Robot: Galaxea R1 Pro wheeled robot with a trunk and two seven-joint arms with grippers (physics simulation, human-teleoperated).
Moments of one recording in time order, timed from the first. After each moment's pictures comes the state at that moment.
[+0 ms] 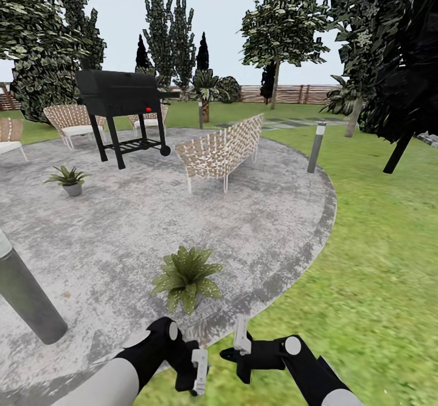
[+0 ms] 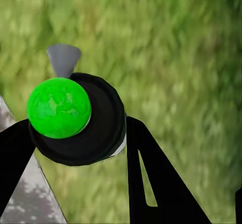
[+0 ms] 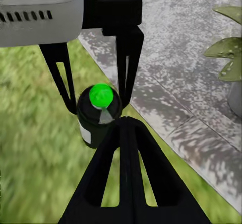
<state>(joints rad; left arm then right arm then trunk) -0.63 -0.12 -0.28 -0.46 -1.03 -0.02 -1.00 -0.50 0.07 0.07 -0.59 0.59 -0.35 0.97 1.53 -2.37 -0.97</state>
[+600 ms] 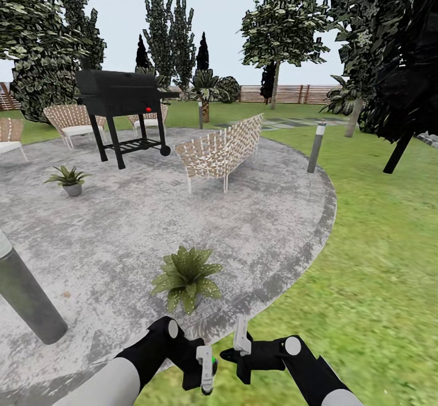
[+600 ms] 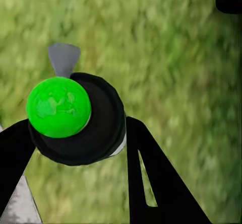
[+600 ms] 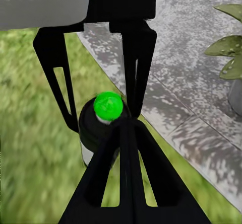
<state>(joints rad) -0.64 -0.13 -0.26 -0.46 -0.92 -0.06 -1.02 -0.50 0.07 0.07 -0.58 0.59 -0.35 0.96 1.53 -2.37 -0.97</state>
